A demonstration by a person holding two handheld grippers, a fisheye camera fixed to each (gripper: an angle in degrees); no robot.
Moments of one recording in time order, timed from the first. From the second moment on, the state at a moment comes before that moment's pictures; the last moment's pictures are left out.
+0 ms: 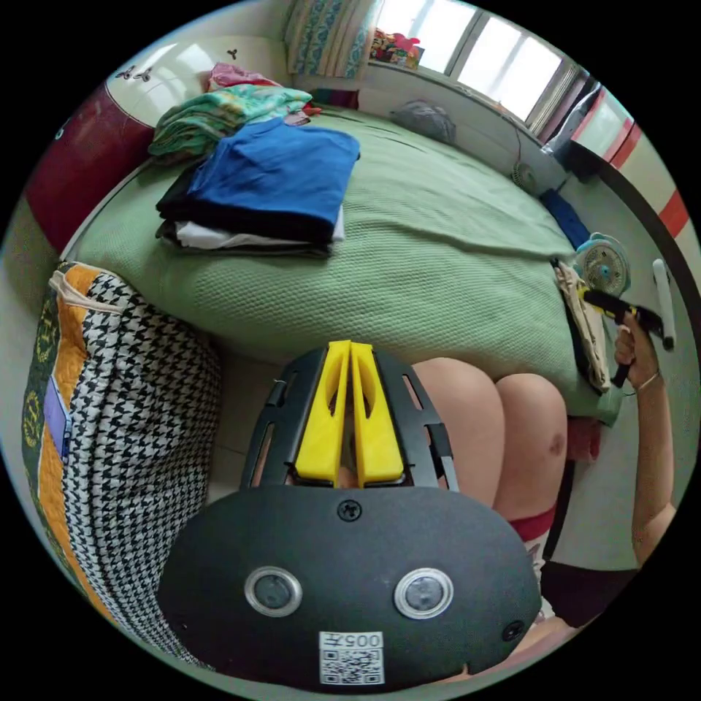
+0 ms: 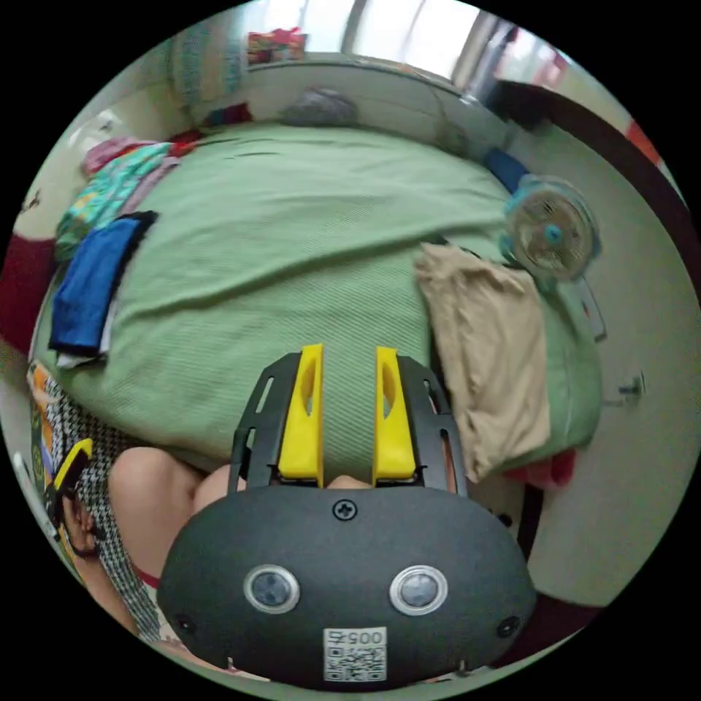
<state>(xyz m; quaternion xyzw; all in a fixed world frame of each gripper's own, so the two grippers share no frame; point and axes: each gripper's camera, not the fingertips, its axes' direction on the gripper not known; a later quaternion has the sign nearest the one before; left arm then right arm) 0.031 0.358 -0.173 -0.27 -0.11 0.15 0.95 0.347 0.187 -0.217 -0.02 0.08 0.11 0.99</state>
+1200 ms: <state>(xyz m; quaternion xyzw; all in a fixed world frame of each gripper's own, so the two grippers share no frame) -0.102 0.232 -0.181 -0.28 -0.15 0.11 0.94 0.069 0.004 -0.068 0.03 -0.11 0.02 0.99</state>
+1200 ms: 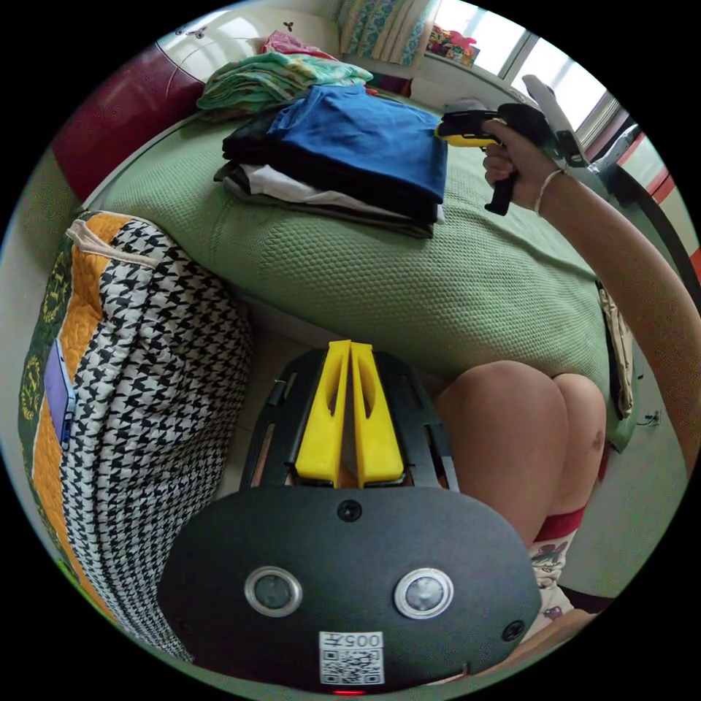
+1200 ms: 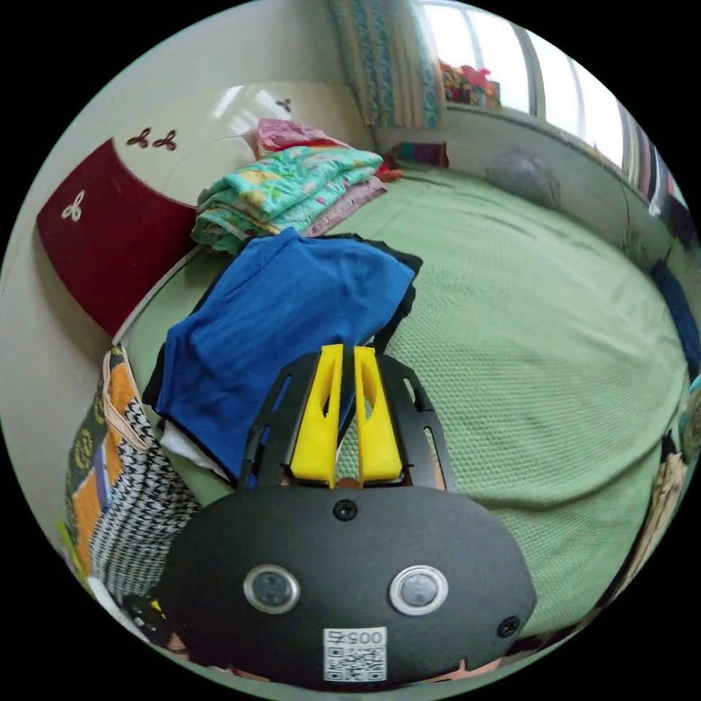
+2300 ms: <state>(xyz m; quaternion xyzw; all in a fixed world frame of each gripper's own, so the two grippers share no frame) 0.215 0.142 0.046 -0.27 -0.06 0.24 0.93 0.377 0.073 -0.076 -0.05 0.05 0.23 0.97</state>
